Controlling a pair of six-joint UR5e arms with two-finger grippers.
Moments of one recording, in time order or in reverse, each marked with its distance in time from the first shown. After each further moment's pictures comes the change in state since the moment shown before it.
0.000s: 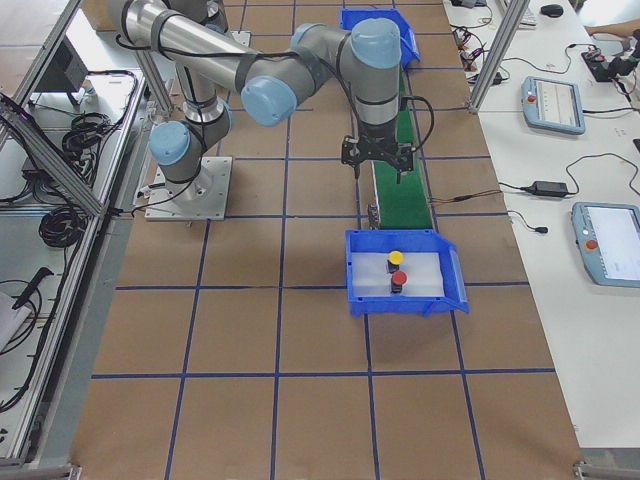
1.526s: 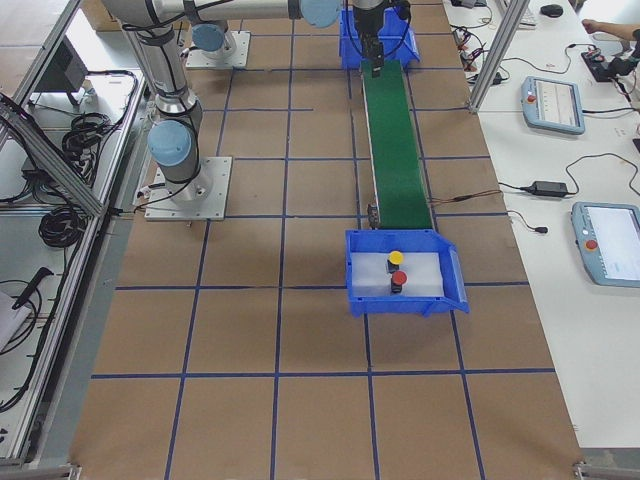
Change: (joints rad) left arm 0.004 0.000 -0.001 0.000 0.000 0.001; right arm 0.660 0.024 0.017 -0.043 -0.010 1.863
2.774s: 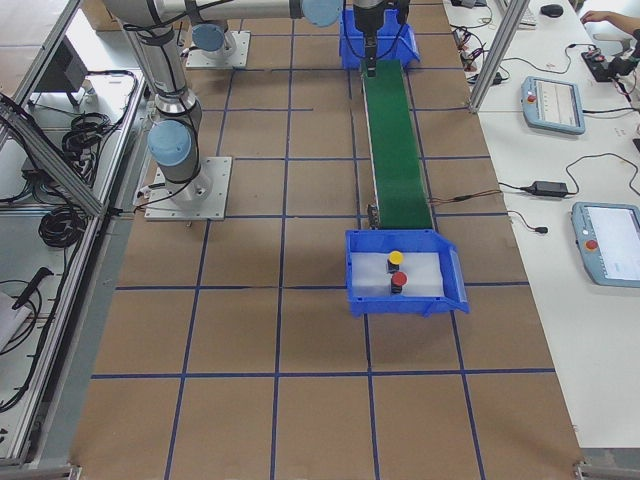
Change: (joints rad) left arm -0.001 0.000 0.001 0.000 0.000 0.000; right arm 0.002 0.003 0.003 -0.001 0.001 0.104
